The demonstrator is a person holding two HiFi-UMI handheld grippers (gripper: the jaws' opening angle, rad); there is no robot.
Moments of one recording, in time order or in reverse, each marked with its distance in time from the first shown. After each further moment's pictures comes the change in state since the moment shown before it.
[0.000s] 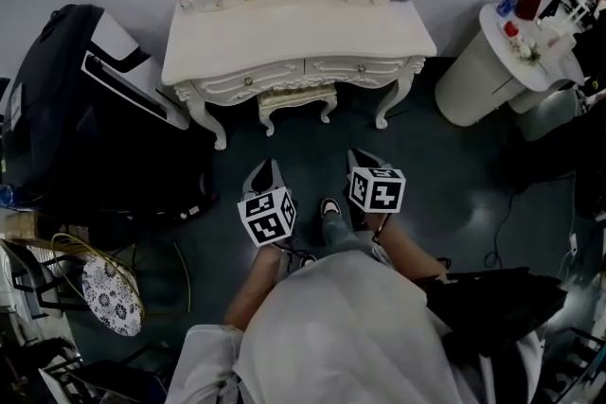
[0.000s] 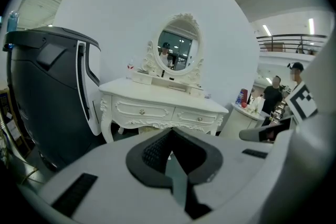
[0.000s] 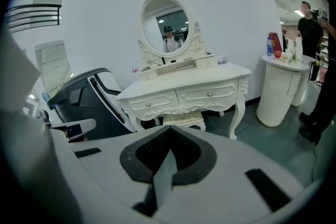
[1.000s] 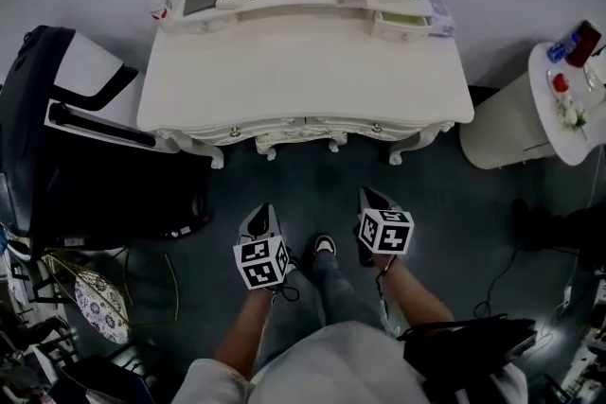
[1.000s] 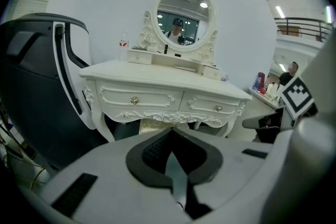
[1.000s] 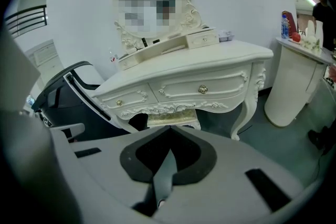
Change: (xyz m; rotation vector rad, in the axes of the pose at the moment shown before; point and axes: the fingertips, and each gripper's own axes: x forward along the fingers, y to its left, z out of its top) left arm 0.180 0.001 -0.012 0.011 0.171 0.100; right arm 0.177 -0.126 0.047 0.014 0.161 0.040
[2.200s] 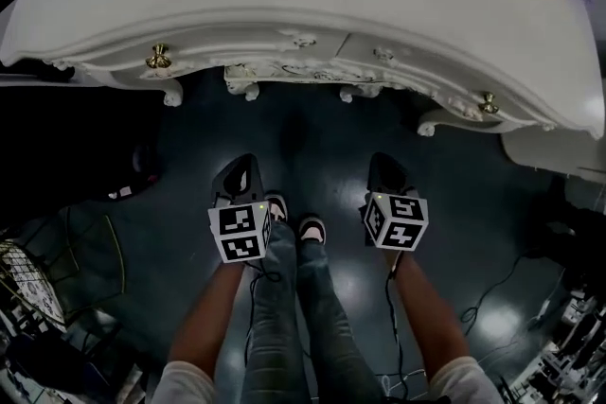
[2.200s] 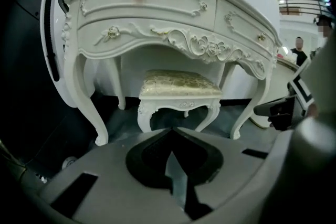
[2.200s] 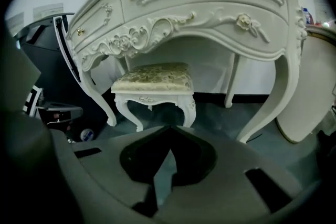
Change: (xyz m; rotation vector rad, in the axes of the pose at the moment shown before) left arm 0.267 0.098 -0.197 0.065 0.041 0.038; right arm 0.273 -0.098 -0.136 -0.222 -0.005 -0.065
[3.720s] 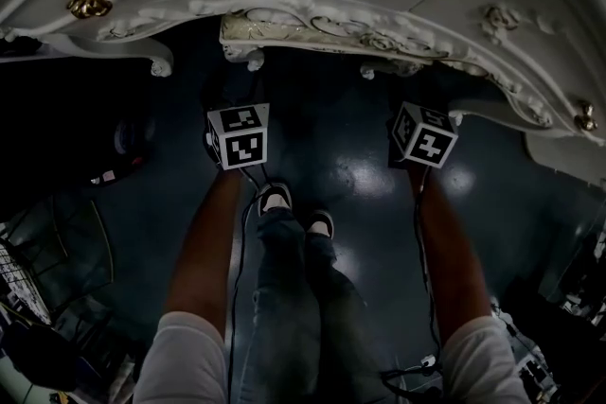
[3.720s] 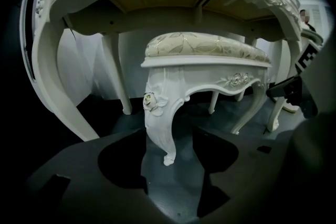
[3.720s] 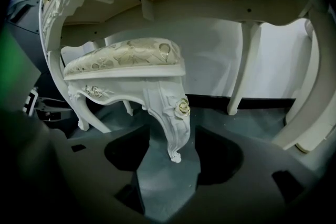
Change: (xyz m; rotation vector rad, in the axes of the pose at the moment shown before) left arm 0.180 0.084 -0.024 0.112 -0.031 0.136; right arm 0.180 -0.055 0.013 -0.039 -0.074 -0.060
